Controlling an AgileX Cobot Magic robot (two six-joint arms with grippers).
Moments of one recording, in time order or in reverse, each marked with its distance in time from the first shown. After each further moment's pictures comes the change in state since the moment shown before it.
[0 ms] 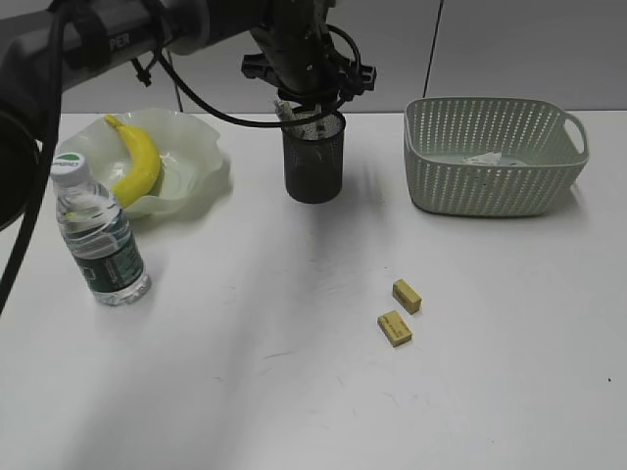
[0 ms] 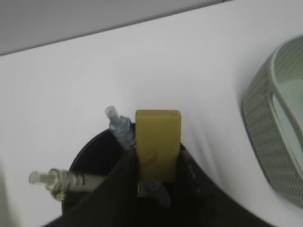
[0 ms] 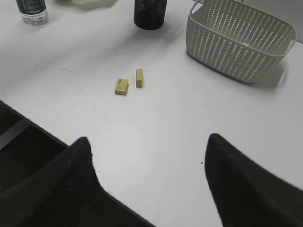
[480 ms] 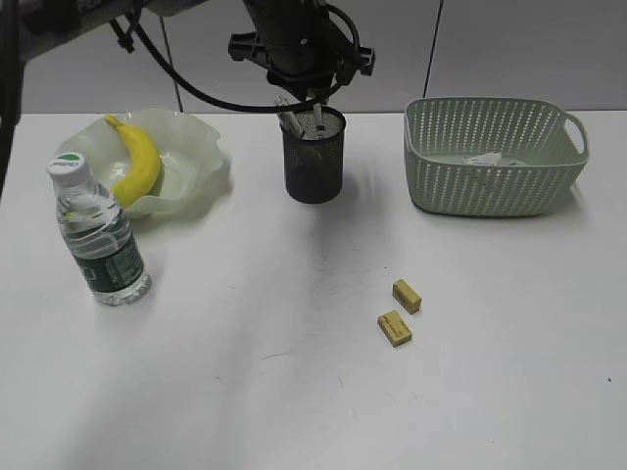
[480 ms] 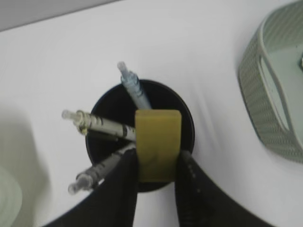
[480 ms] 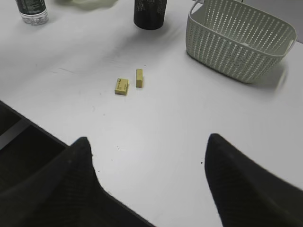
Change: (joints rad) left arm -0.025 -0.078 0.002 0.001 0.179 0.000; right arm 0.000 0.000 0.000 0.000 0.000 0.000
